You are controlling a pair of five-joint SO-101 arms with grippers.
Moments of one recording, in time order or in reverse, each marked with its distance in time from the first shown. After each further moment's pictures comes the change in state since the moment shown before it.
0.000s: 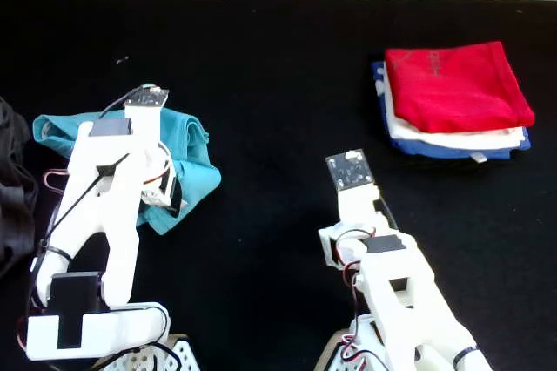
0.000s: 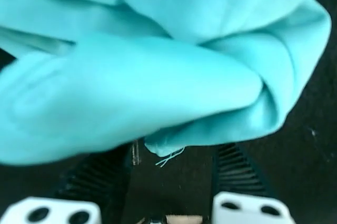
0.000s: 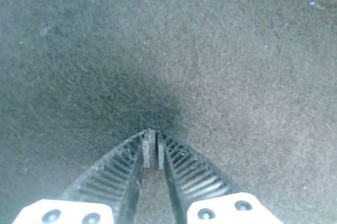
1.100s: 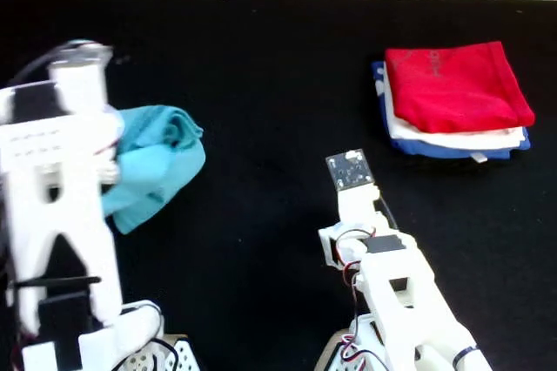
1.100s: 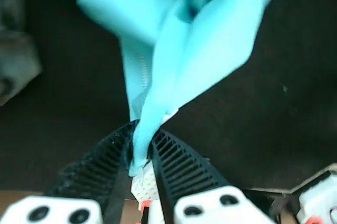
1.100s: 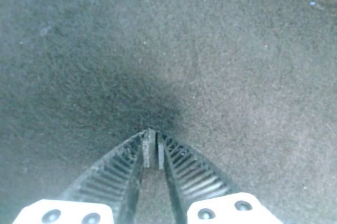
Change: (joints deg) left arm -12.7 -6.0 -29.7 32.3 0.4; right arm 0.0 0.5 -0.7 0.4 0.0
